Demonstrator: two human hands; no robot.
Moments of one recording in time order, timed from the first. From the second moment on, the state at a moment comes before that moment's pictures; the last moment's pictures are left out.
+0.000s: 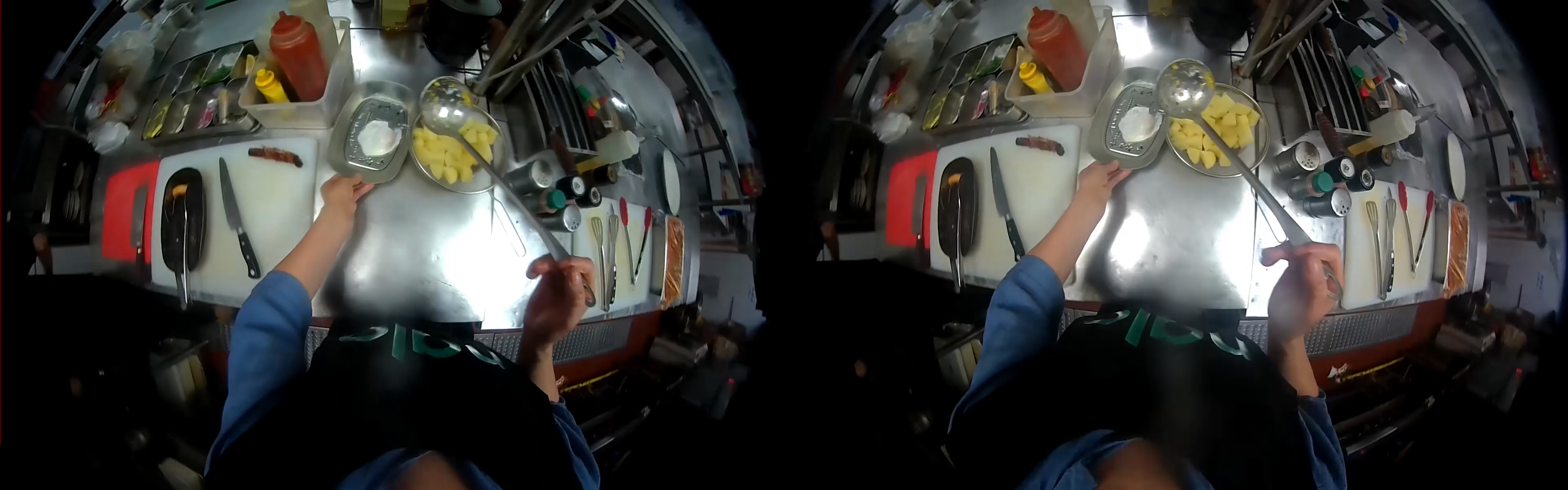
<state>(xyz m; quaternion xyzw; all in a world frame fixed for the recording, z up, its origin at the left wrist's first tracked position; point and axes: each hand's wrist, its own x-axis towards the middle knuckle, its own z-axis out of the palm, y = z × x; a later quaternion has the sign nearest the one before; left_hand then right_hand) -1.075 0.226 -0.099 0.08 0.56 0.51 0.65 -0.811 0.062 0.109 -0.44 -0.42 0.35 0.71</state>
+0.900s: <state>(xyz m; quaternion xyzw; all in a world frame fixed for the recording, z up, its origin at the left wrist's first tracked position) -1.243 -0.001 0.004 0.12 0.54 0.40 0.73 -1.024 0.272 -0.047 -0.52 -0.60 0.11 0.59</state>
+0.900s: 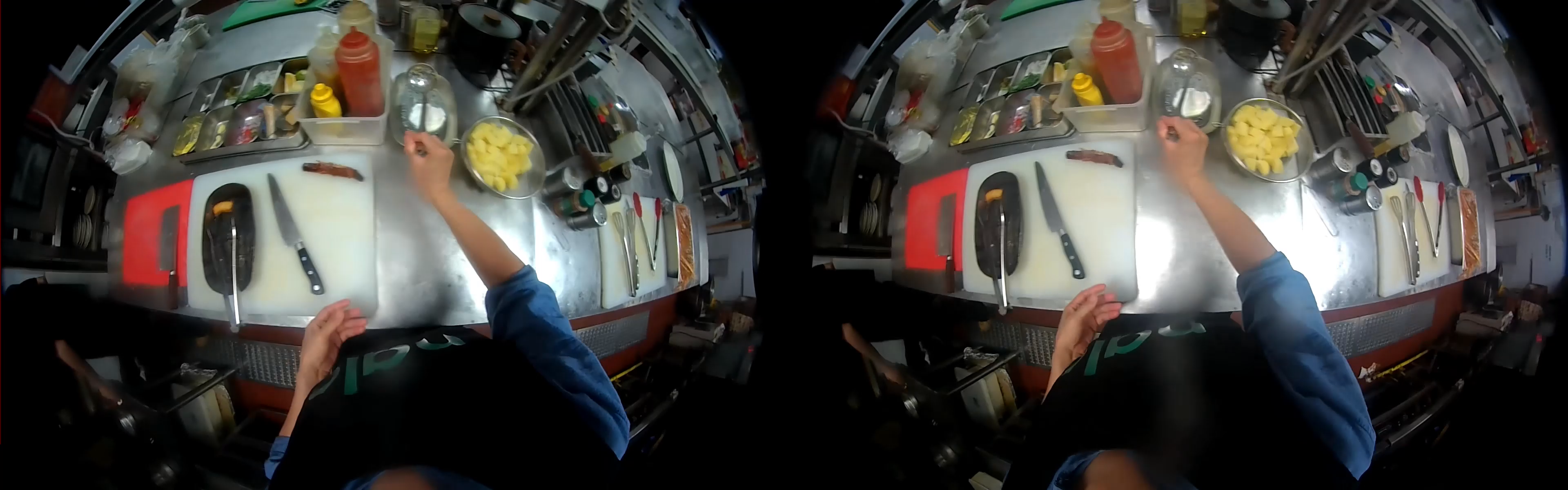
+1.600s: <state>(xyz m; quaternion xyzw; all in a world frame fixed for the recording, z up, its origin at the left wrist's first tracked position) -1.398 -0.109 -0.010 0.09 0.69 0.41 0.60 -1.049 0.263 -0.098 -0.51 -0.61 0.46 0.39</state>
